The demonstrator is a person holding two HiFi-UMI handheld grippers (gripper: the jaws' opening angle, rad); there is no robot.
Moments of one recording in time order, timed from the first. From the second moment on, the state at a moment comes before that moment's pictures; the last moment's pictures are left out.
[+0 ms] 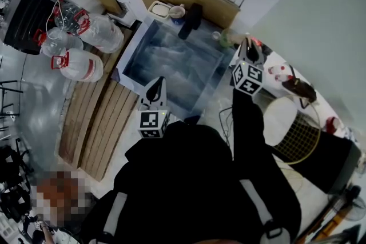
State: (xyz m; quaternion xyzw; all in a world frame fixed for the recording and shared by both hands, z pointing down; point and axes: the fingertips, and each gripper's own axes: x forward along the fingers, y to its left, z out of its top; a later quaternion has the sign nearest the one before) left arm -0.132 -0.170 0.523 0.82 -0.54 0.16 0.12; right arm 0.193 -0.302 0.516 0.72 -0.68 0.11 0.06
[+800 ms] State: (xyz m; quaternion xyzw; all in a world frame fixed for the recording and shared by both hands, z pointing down) left arm -0.134 -0.165 0.529 0.82 -0.54 0.16 0.12; right arm 0.183 -0.314 0.561 0.70 -0.69 0.16 0.10
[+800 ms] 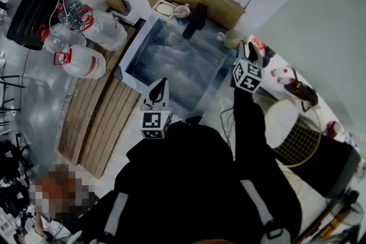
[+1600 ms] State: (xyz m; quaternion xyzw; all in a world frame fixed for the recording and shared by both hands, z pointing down) left arm -0.111 -0.146 0.517 0.84 -0.52 0.14 0.10; right arm 0.138 -0.218 0.503 0.65 -0.75 0.13 0.02
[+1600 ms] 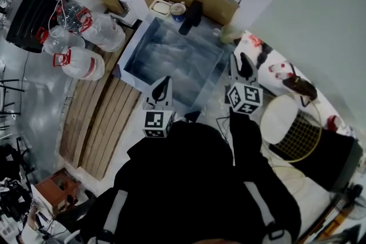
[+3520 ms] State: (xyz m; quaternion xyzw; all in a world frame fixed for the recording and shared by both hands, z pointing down) left arm -0.100 -0.124 0.509 0.86 -0.48 0.12 0.09; right arm 0.075 -0.111 0.500 0.61 -0.78 0.12 0.03
